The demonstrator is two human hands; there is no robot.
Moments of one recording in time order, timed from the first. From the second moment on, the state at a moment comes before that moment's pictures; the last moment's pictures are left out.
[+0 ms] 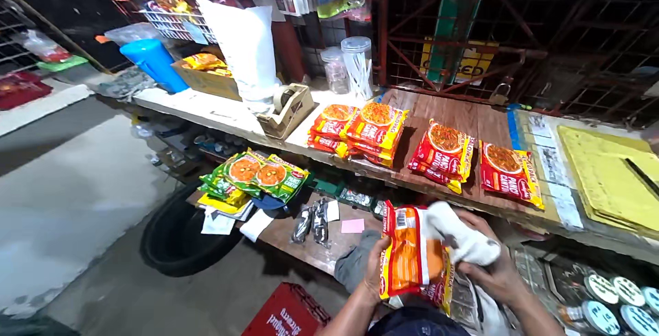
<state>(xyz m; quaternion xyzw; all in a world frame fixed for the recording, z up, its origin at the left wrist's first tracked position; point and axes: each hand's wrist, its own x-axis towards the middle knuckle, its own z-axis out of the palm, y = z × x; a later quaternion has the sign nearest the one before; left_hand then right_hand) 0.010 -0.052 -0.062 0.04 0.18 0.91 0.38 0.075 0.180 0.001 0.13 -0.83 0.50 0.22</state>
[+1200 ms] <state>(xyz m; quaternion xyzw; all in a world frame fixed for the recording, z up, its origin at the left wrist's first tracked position) 0.002 -0.012 -0.050 0.11 0.56 0.77 0.28 0.090 0.156 -0.052 -0.30 -0.64 0.66 0.25</state>
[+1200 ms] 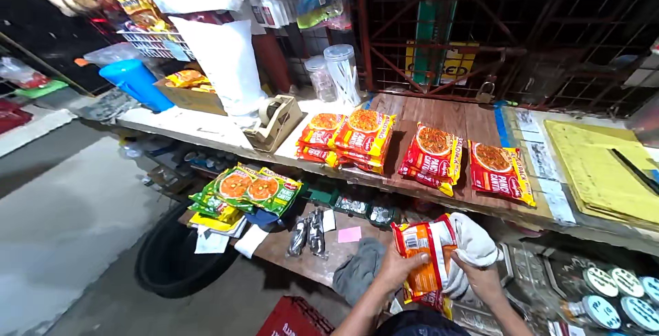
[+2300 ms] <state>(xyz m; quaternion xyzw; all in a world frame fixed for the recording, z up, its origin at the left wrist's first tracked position) 0.009 -0.006 -0.064 0.03 0.61 0.74 0.28 0.087 0.226 -0.094 -0.35 -0.74 0.56 0.14</state>
